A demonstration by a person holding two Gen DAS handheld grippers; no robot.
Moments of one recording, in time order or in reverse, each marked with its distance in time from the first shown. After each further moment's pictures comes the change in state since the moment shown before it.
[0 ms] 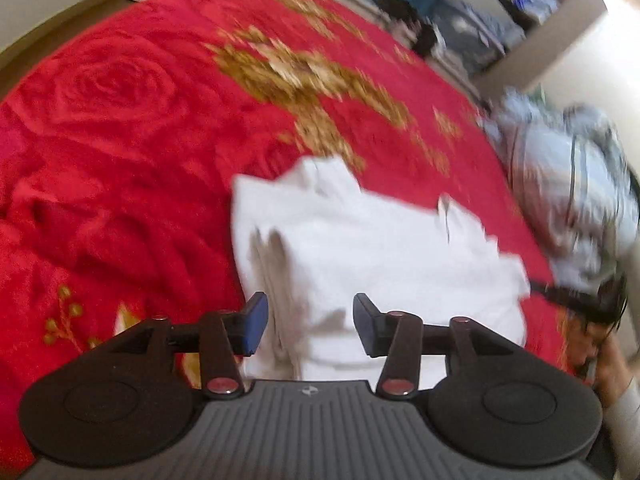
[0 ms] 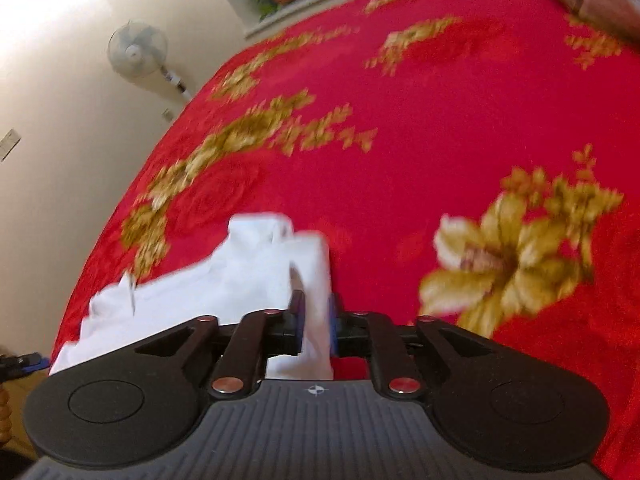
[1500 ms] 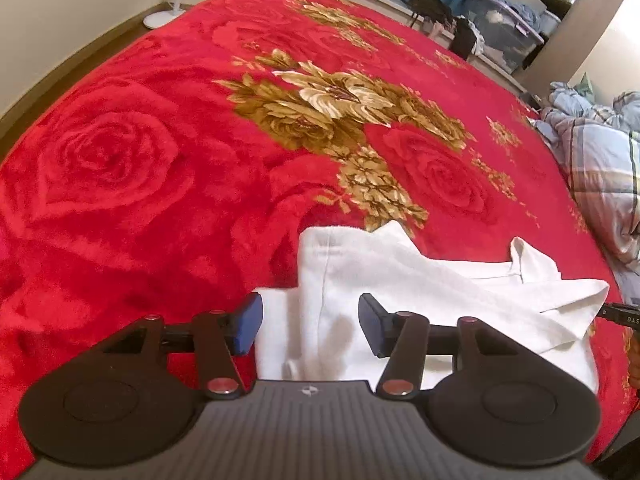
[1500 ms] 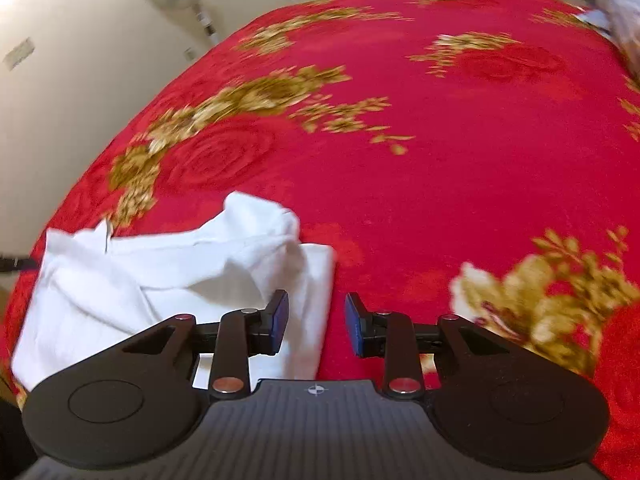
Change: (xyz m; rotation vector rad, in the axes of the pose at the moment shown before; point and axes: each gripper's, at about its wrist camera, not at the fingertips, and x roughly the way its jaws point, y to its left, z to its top) left arm 0.077 0.003 0.075 0.044 -0.046 0.186; right arm 0.058 0.033 0.040 -0.271 0.102 -0.066
